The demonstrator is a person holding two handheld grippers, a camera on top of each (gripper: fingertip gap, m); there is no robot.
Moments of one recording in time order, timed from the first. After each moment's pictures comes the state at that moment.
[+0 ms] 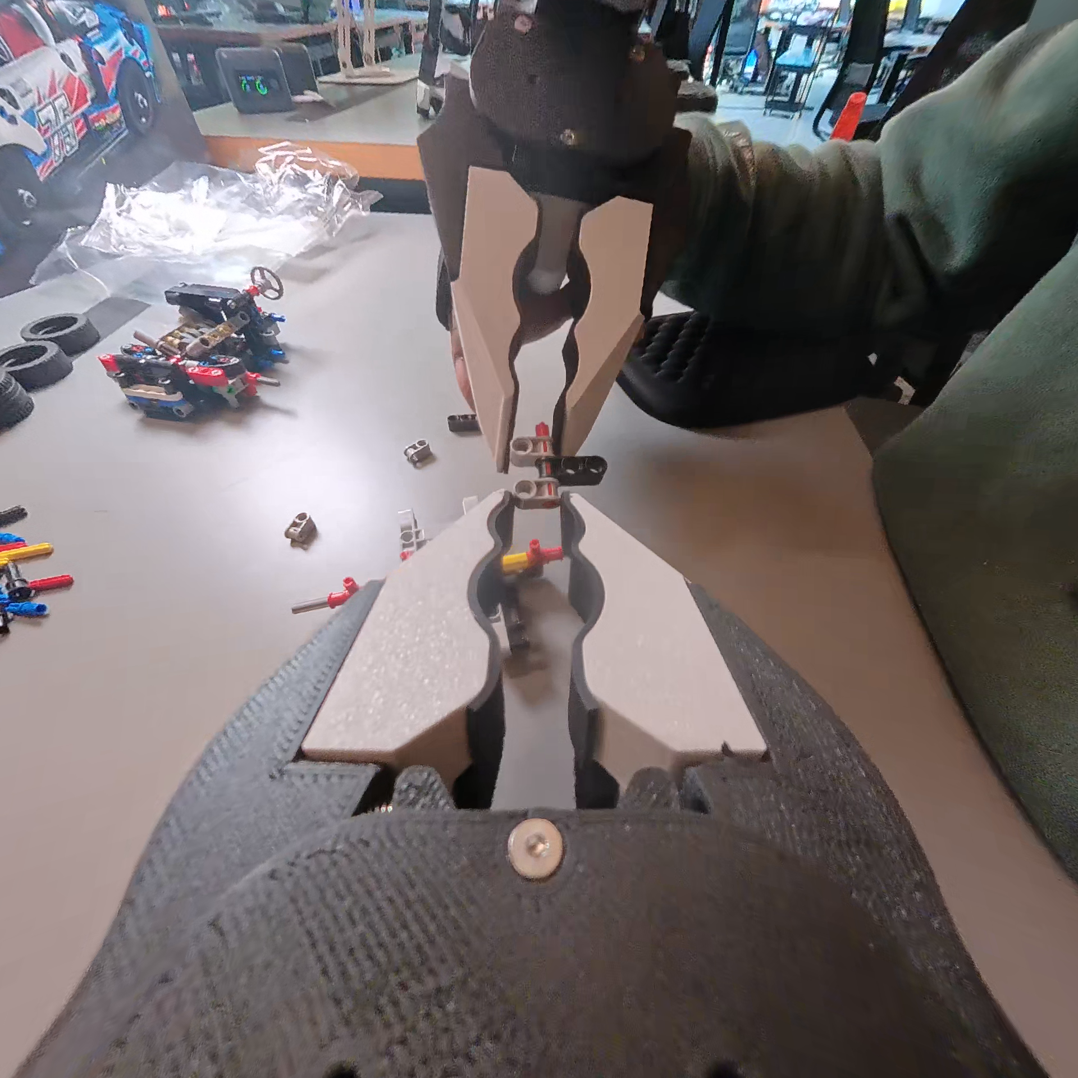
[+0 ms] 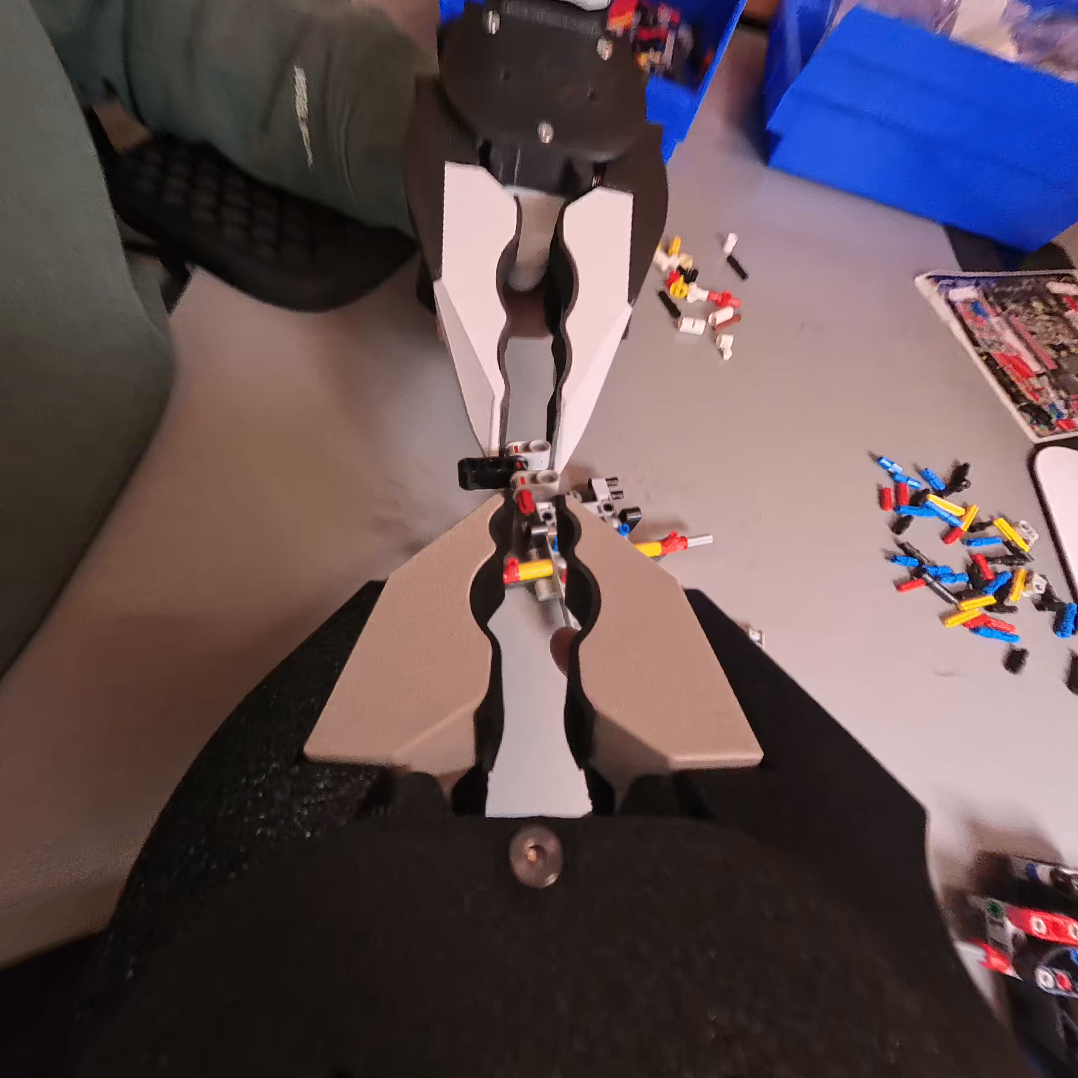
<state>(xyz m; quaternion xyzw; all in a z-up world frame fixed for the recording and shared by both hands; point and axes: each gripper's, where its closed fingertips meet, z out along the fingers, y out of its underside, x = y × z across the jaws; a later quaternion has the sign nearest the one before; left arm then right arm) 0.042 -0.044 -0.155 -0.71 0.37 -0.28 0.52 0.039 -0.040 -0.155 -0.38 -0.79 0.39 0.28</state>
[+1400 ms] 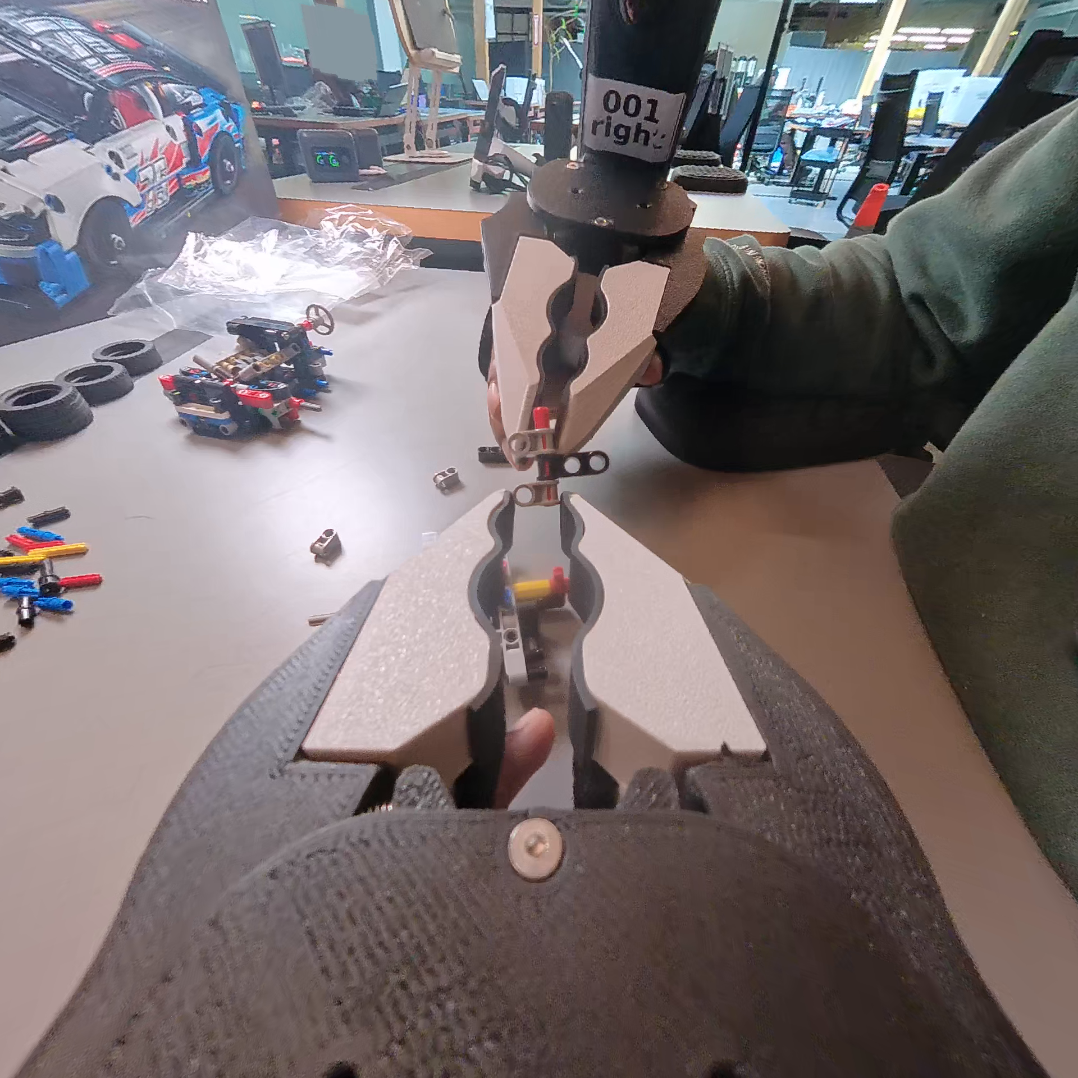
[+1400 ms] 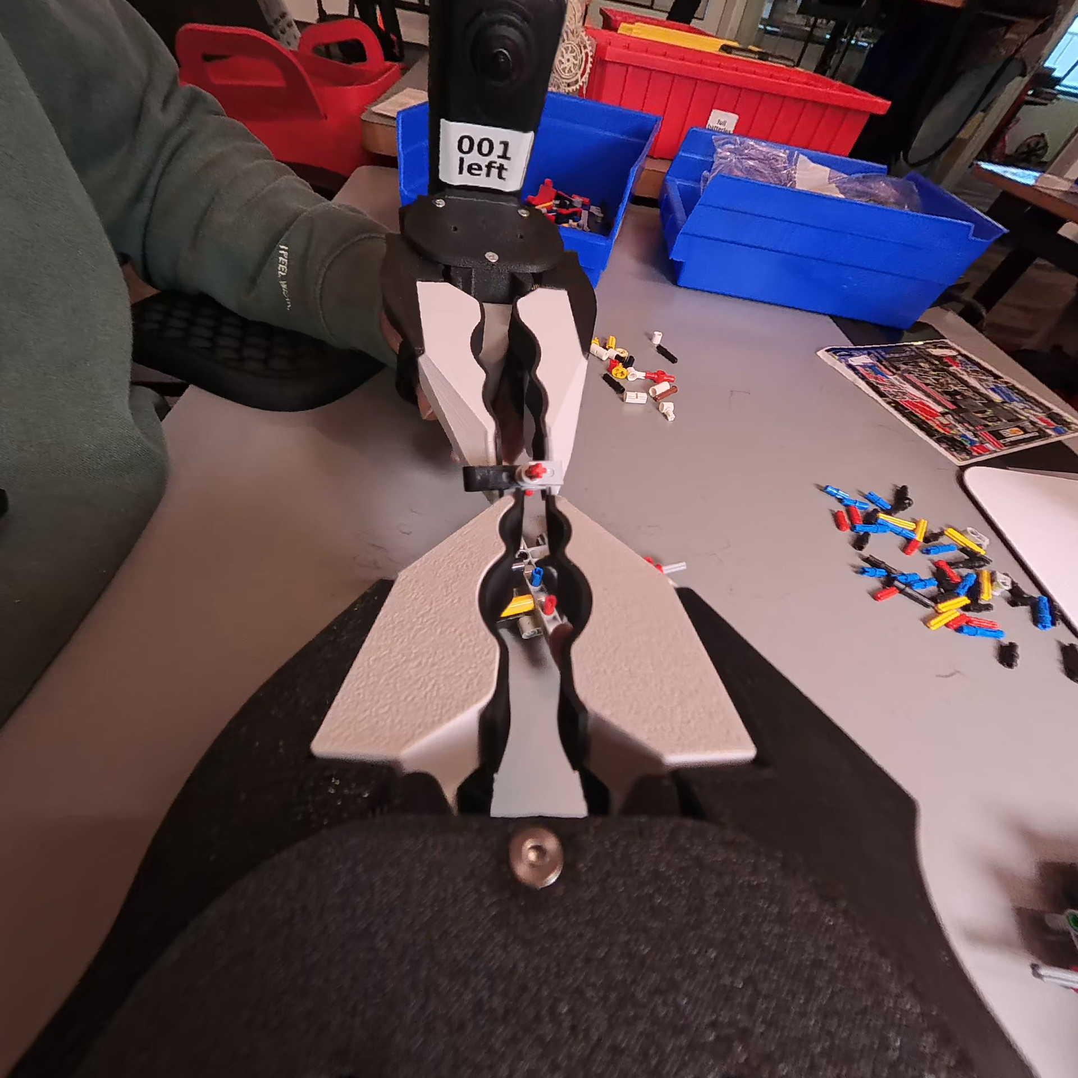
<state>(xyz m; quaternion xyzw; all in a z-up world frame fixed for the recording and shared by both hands) 0.040 -0.032 -0.153 -0.70 0.33 -0.29 0.57 0.036 -0.030 -0.144 -0.39 -0.71 0.47 0.35</state>
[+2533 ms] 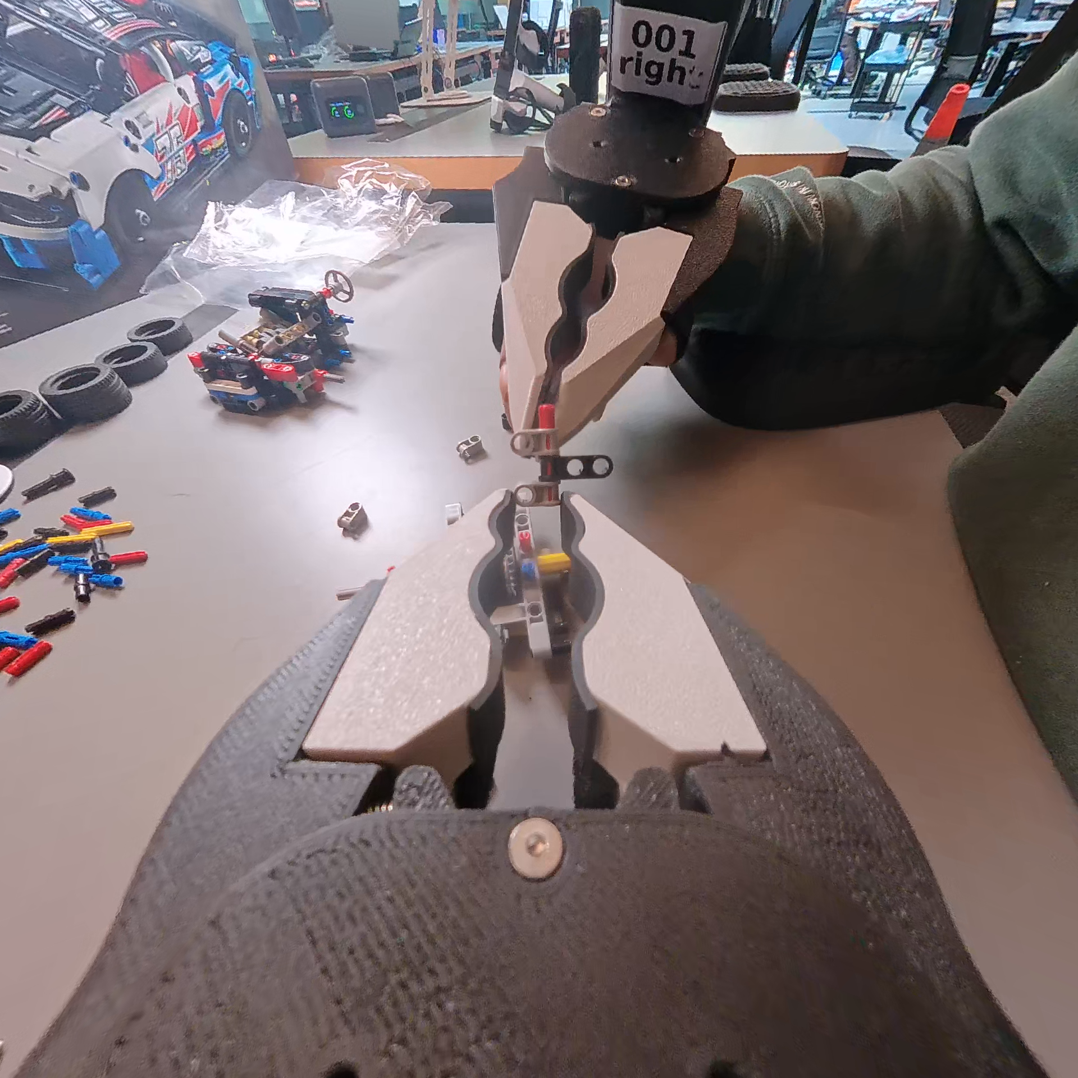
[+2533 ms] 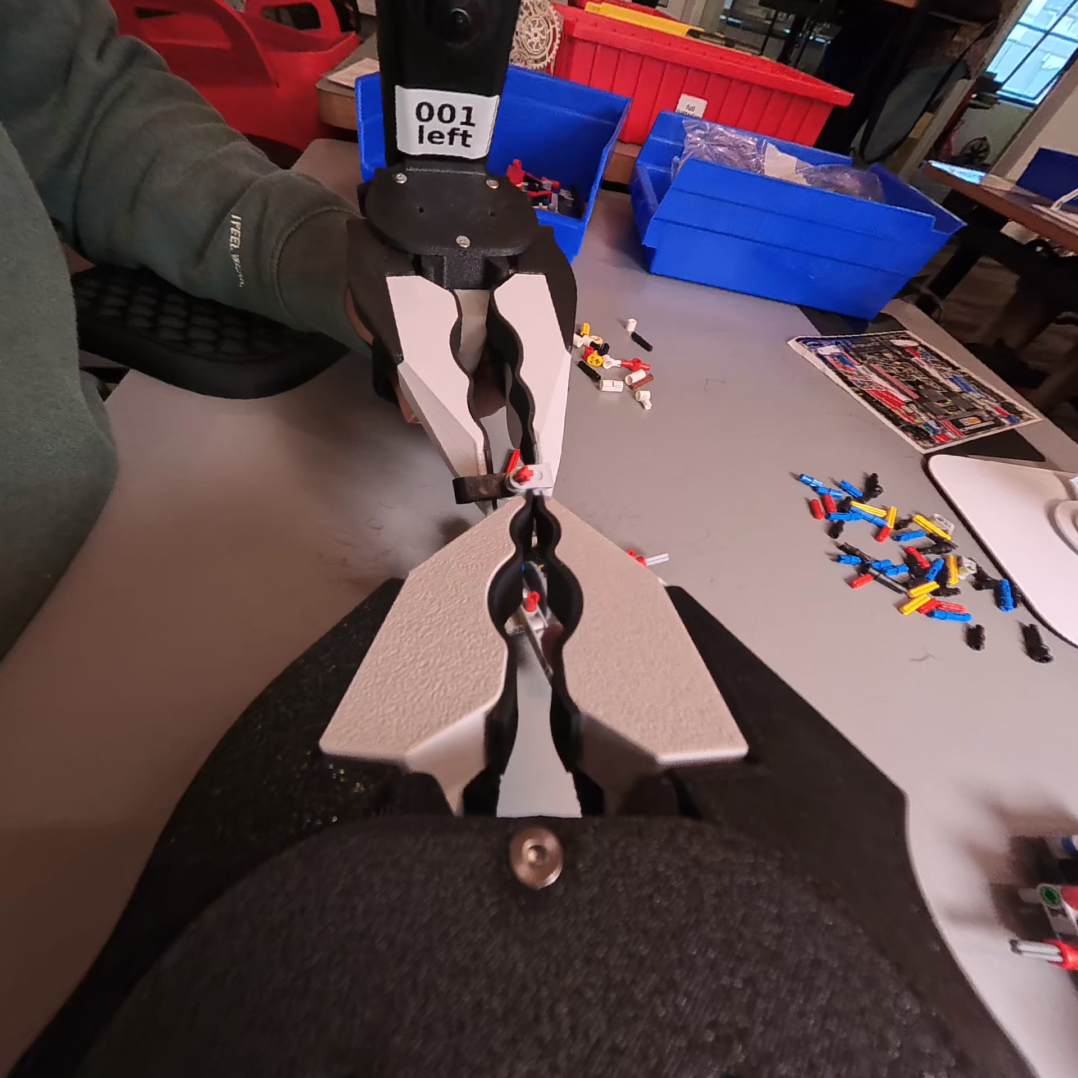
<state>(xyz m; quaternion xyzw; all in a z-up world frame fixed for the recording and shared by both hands) 0.034 -0.028 -0.164 -0.72 0.34 -0.24 0.56 0.029 -0.025 -0.152 -0.40 -0.71 0.45 0.37</state>
